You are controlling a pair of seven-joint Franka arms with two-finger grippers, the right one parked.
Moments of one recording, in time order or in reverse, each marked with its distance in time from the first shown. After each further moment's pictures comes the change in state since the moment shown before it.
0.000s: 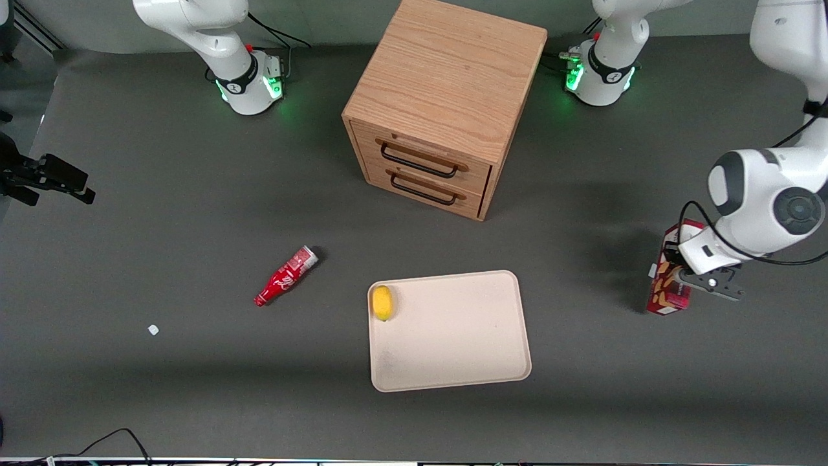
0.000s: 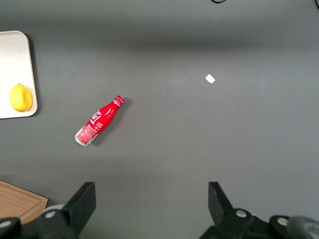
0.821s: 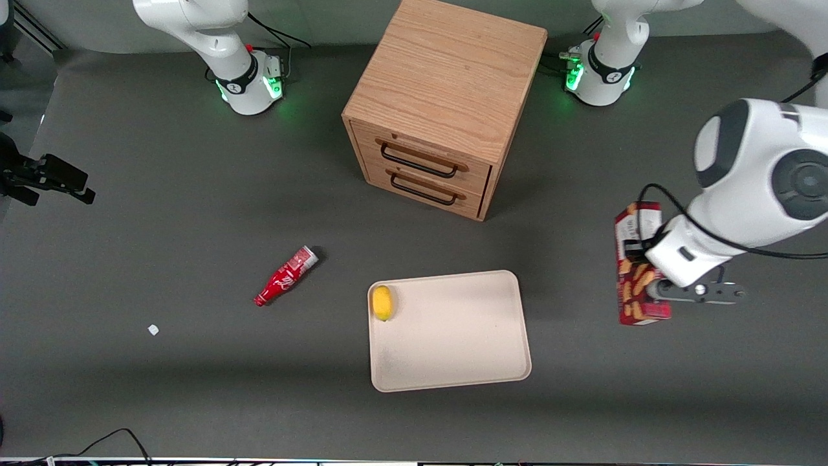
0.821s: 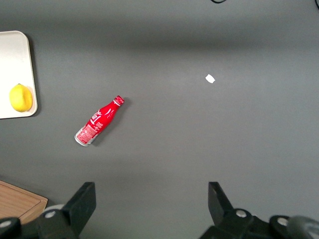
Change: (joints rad) arm -0.220 0.031 -0.128 0.497 -0.053 -0.484 -0.586
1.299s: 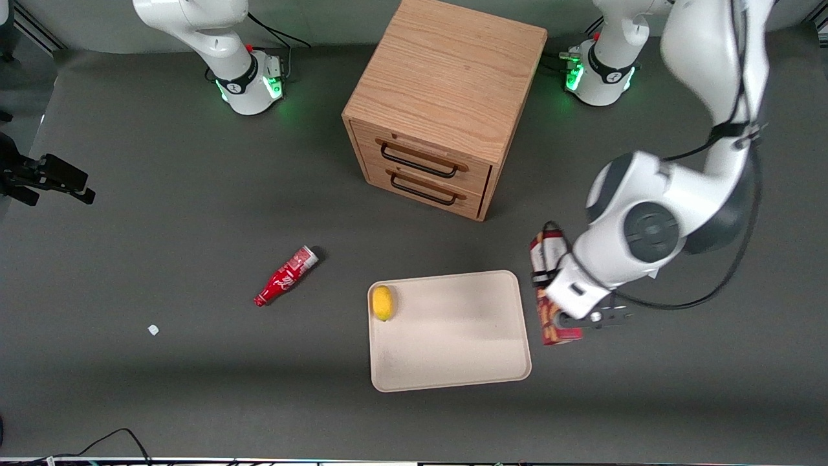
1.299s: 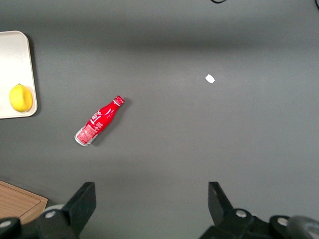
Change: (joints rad) arm -0.185 0.291 -0.030 0.155 0.083 0.160 -0.310
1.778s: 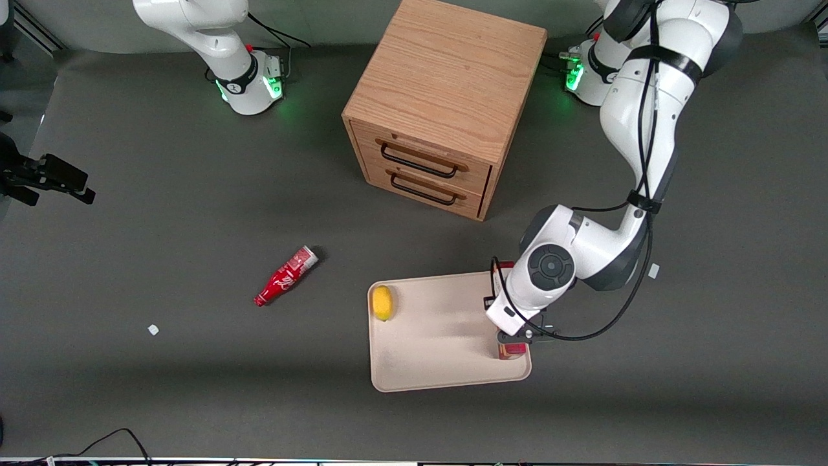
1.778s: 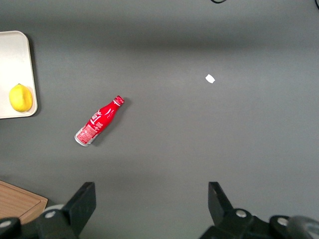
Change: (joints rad) arm -0.060 0.212 0.031 0.028 0.067 0.220 -0.084
